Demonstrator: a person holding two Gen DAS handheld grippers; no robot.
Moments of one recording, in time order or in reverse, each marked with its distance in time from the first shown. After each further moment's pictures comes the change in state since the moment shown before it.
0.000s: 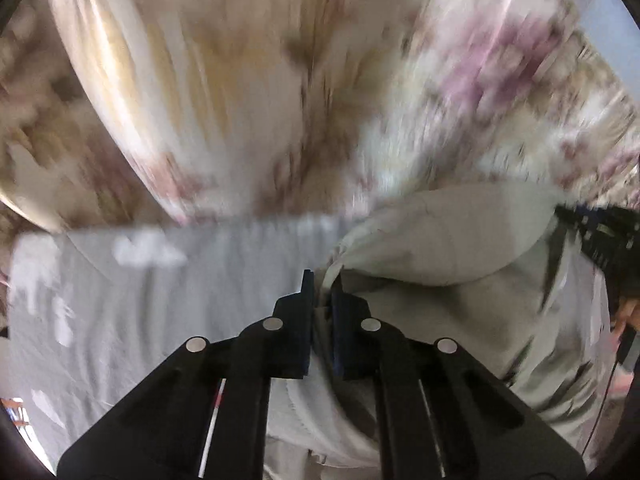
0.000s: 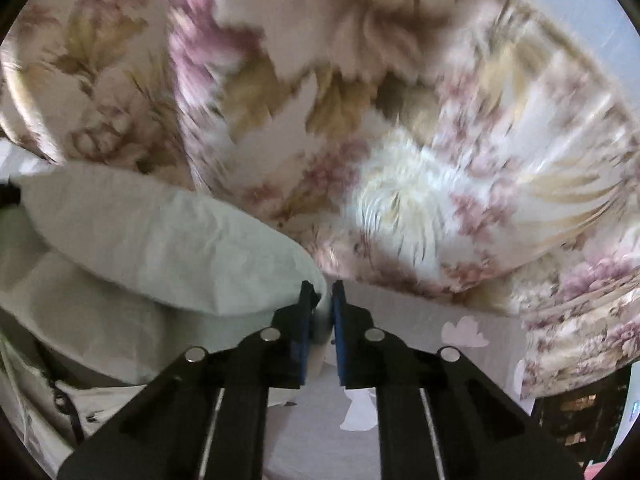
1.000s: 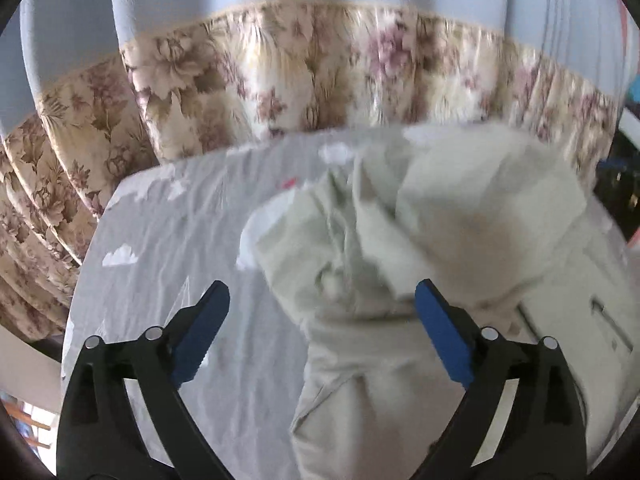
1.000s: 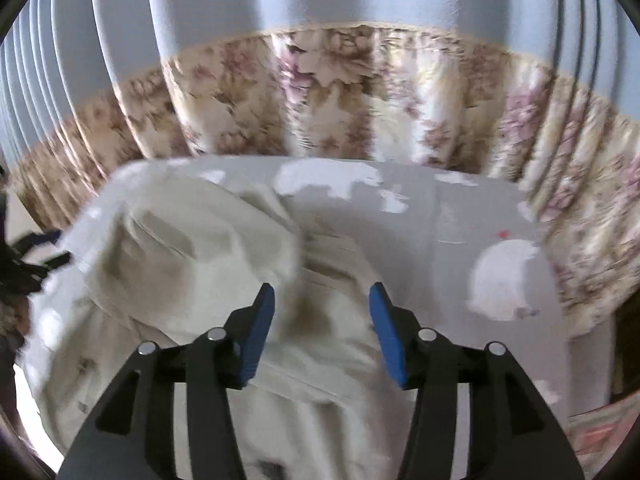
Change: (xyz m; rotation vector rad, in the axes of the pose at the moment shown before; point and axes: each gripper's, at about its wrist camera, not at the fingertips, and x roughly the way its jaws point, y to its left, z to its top) left arm -0.178 0.013 -0.269 0.151 -0.265 0.082; right arm -0.192 -0.028 -0.236 0.214 -0.205 0.324
